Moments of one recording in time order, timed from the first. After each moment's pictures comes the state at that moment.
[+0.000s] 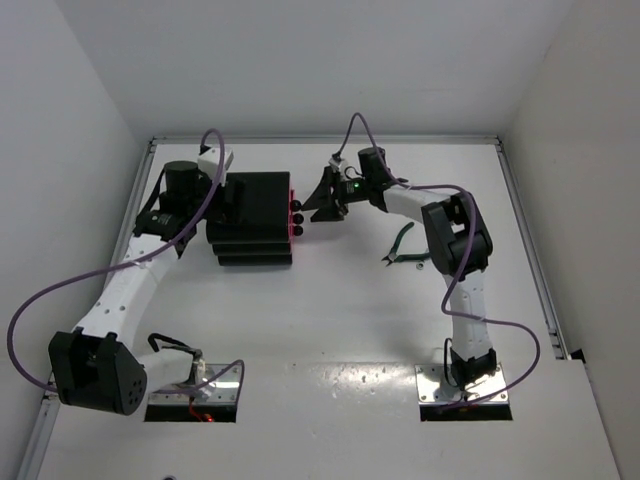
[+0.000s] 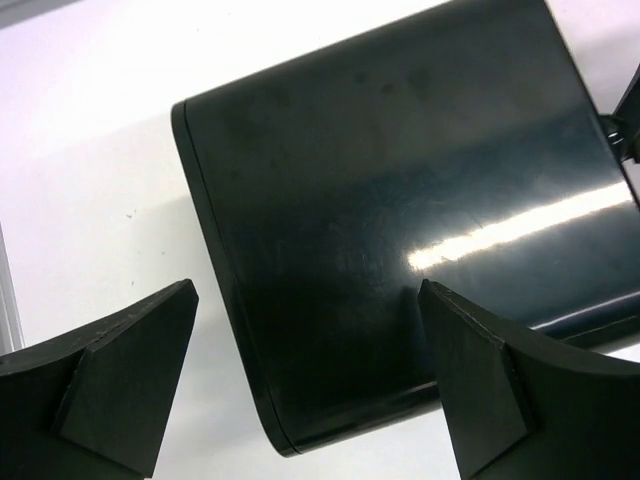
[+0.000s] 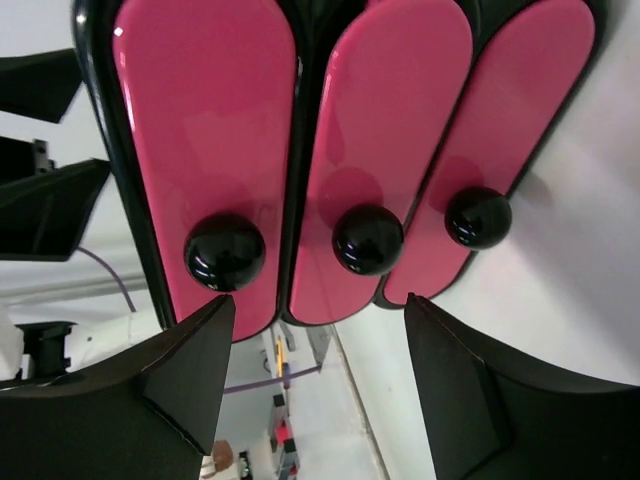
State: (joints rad) left arm -0.14 1.18 1.04 -0.37 0.07 0.15; right arm 0.38 2.22 1.50 0.07 -1.06 0.80
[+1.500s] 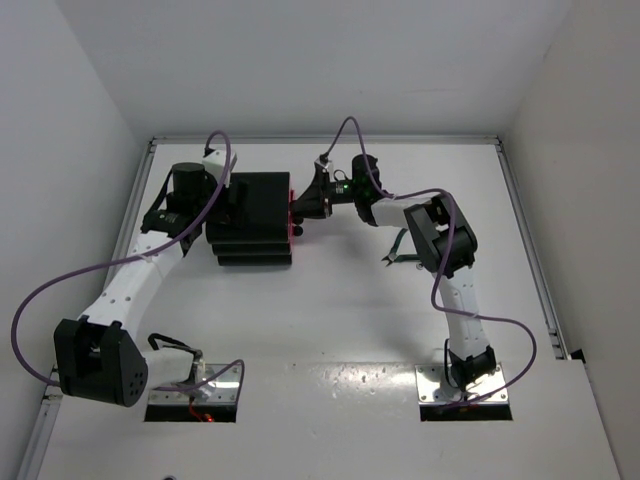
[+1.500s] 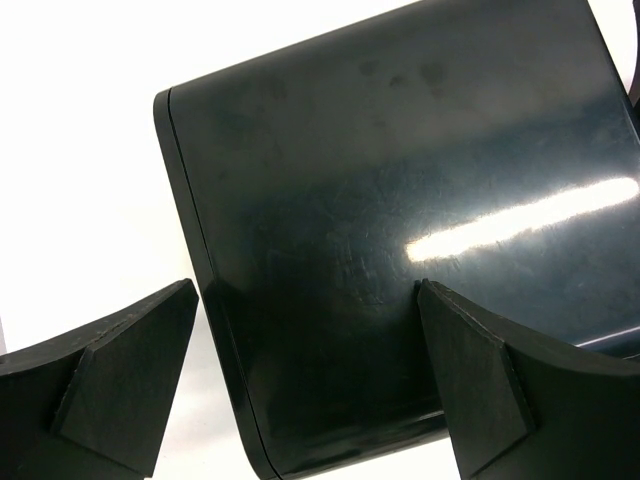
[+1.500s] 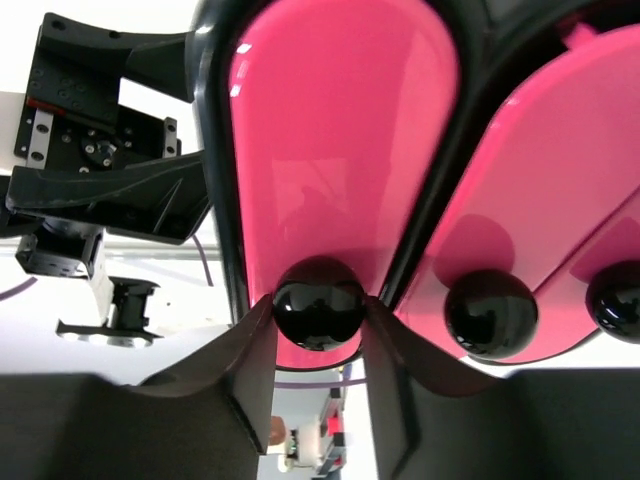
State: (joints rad) left arm -0.15 1.23 1.01 -0.33 0.03 0.13; right arm 0.44 2.32 1.45 0.73 -1.16 1.31
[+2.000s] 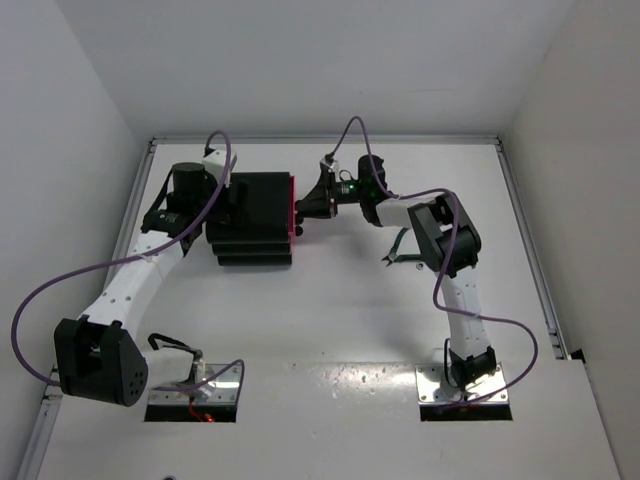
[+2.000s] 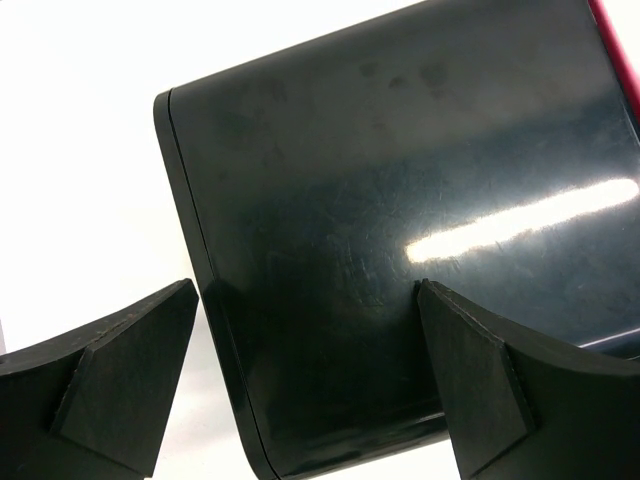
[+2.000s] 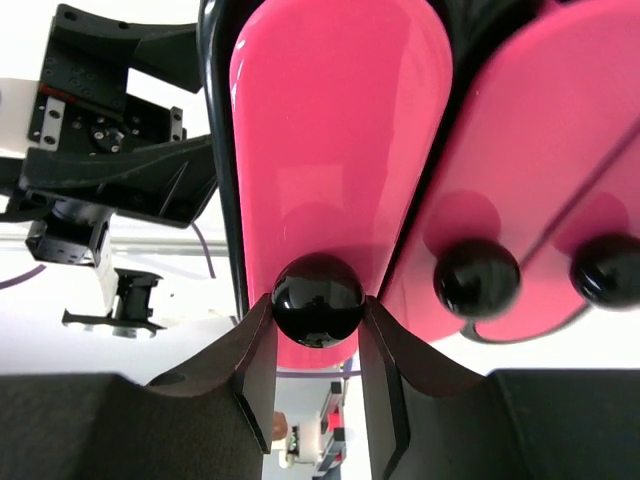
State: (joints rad) left arm -0.15 1.23 1.01 -0.32 0.03 0.13; right arm 0.41 2.32 1.42 0.77 -1.17 1.31
